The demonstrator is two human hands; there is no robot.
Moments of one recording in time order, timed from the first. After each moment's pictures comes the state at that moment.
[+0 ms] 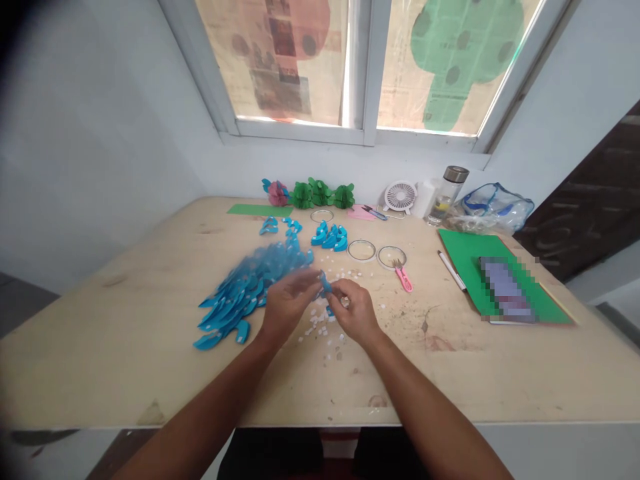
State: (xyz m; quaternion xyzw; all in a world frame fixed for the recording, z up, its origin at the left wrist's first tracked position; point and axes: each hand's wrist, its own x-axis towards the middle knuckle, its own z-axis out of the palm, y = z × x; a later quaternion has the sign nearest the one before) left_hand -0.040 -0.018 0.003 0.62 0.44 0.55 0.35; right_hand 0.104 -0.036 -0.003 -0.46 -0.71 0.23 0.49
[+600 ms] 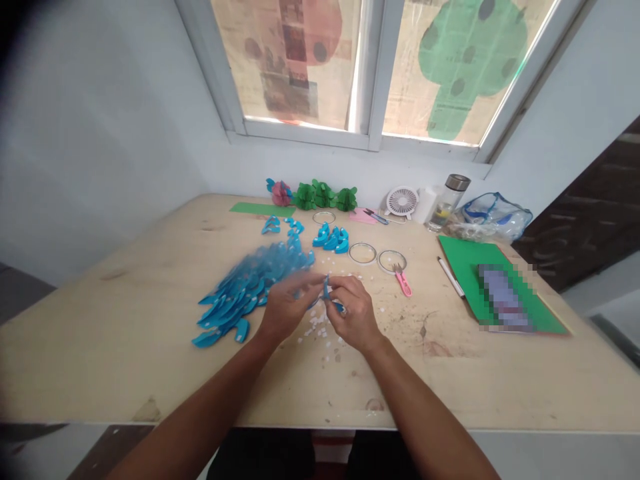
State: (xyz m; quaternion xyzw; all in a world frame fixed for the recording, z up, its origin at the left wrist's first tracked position) left_hand -0.045 -0.020 0.013 0.68 0.41 0.53 0.28; right_hand 0.103 -0.039 0.004 -0.39 -0.77 0.09 0.49
